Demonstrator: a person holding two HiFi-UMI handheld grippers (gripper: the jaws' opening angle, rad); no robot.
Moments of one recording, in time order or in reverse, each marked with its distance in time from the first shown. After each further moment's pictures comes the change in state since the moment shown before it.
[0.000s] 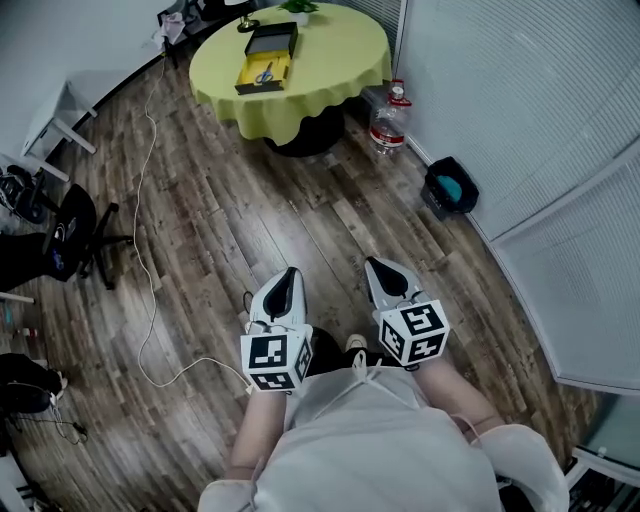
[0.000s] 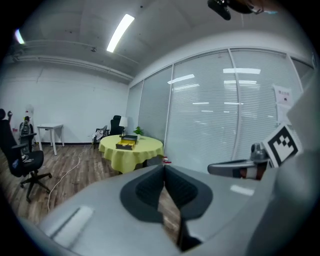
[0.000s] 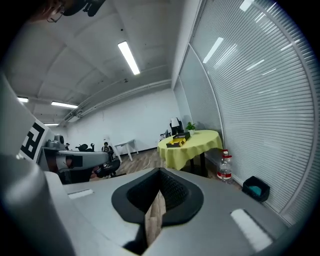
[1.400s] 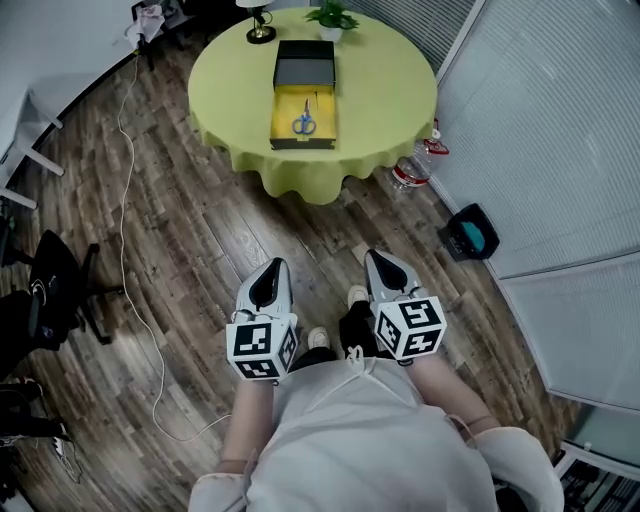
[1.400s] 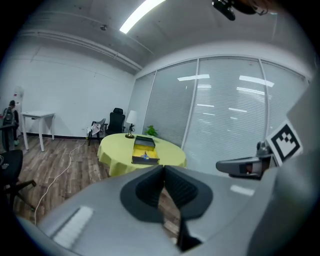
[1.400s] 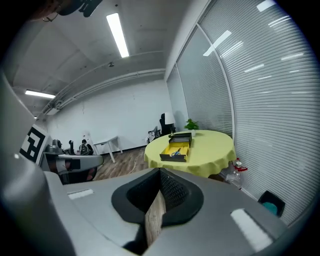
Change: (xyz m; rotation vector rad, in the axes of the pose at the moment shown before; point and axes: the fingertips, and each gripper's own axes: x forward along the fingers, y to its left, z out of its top) left arm 0.298 0.377 0.113 -0.083 0.039 -0.078; right arm 0.438 0.021 0.150 0.006 0.065 -0.163
